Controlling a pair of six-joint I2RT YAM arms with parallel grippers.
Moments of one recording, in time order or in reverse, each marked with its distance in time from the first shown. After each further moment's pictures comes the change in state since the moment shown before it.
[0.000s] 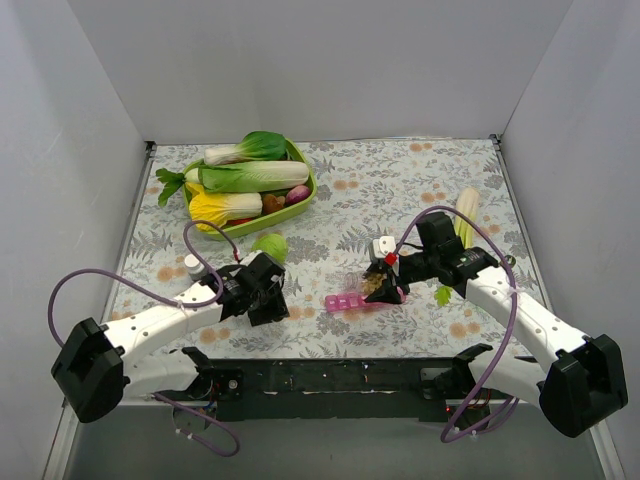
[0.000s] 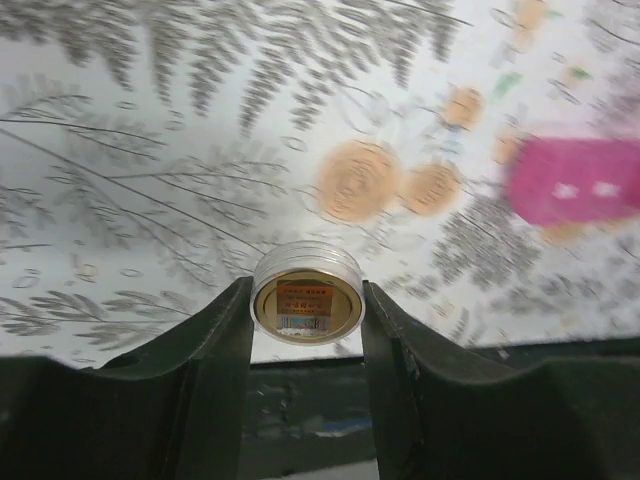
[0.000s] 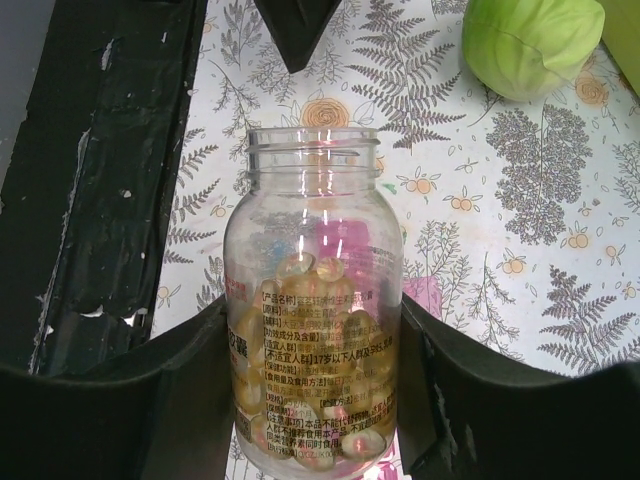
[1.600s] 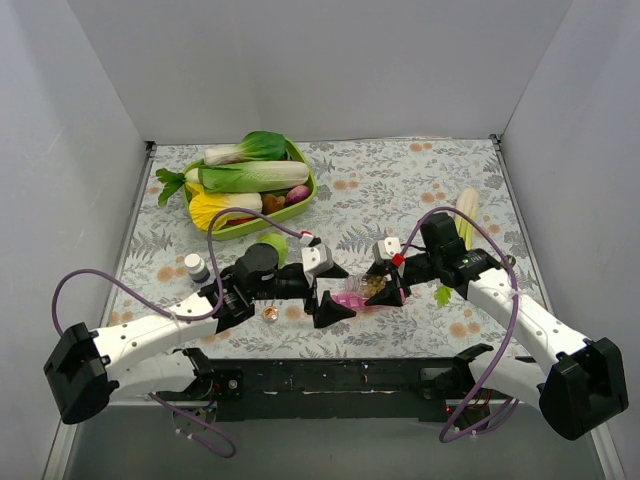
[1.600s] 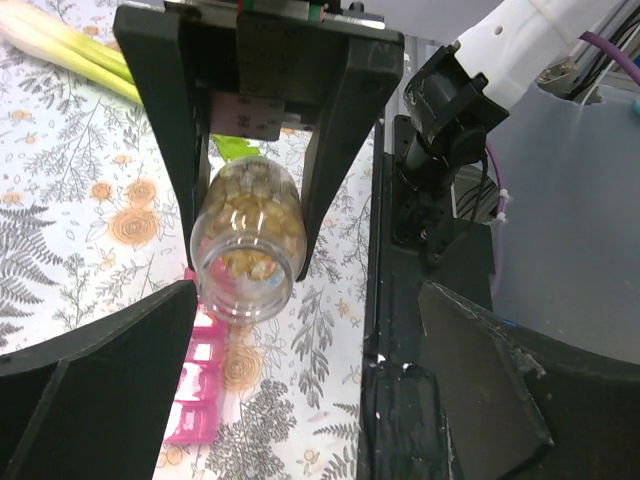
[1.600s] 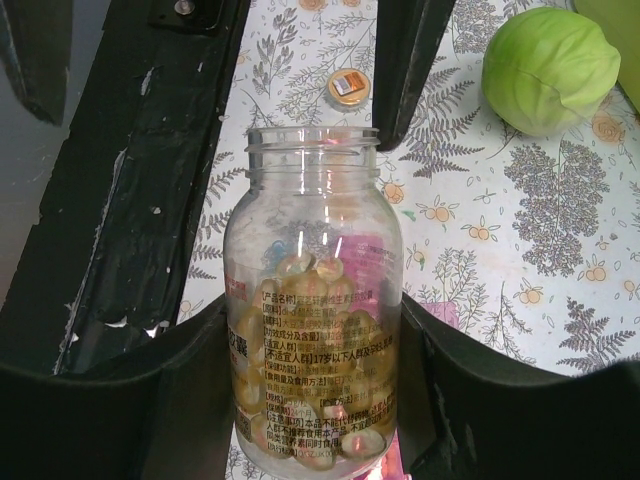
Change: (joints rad) left arm -0.114 -0.077 -0.053 0.909 0.624 0.986; right arm -0.019 -0.014 -0.017 0.012 -0.100 -0.003
